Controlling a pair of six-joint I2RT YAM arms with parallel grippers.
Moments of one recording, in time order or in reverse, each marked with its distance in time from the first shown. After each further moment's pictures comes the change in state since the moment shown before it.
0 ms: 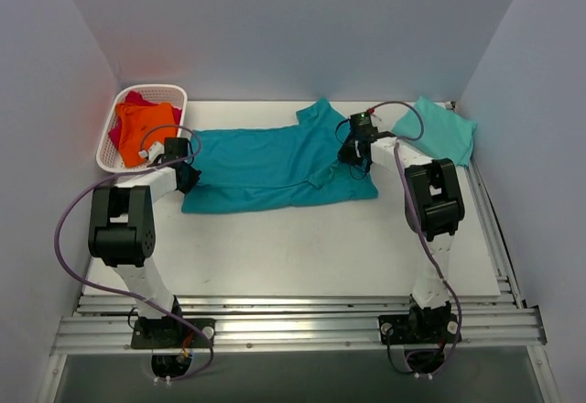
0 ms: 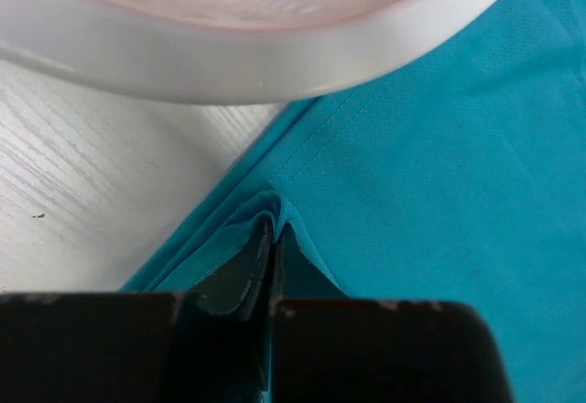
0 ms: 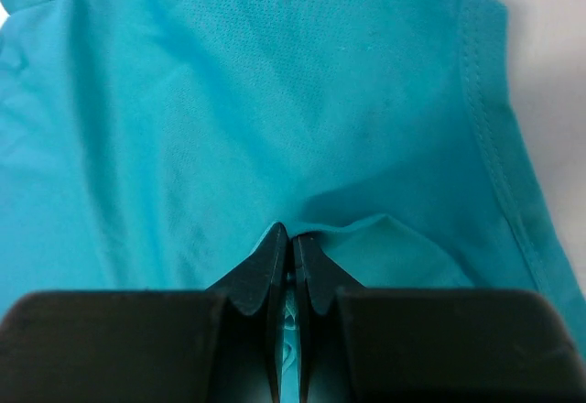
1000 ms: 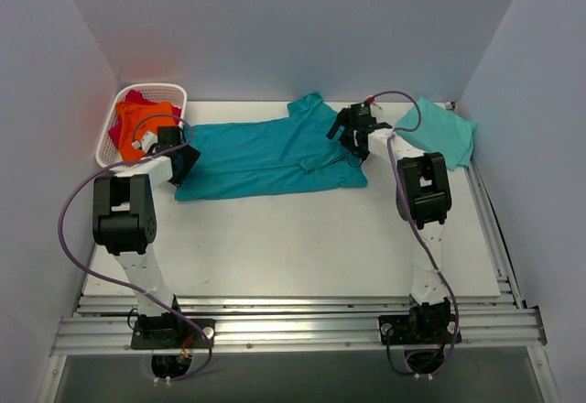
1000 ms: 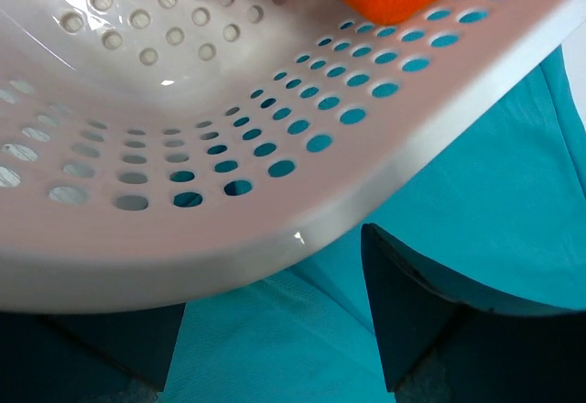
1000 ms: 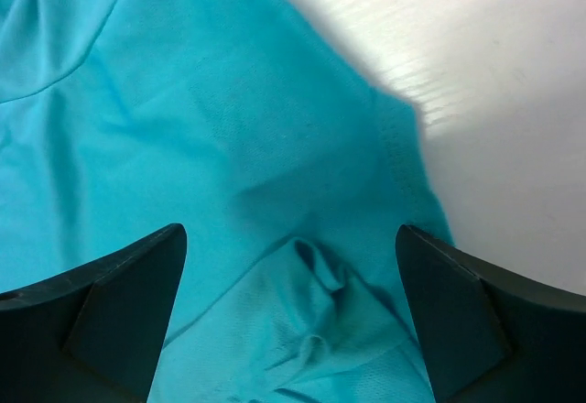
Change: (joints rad) left arm 0.055 0.125 0.163 0.032 0.022 -0.038; right arm -0.041 0.188 0.259 0.018 0.021 -0.027
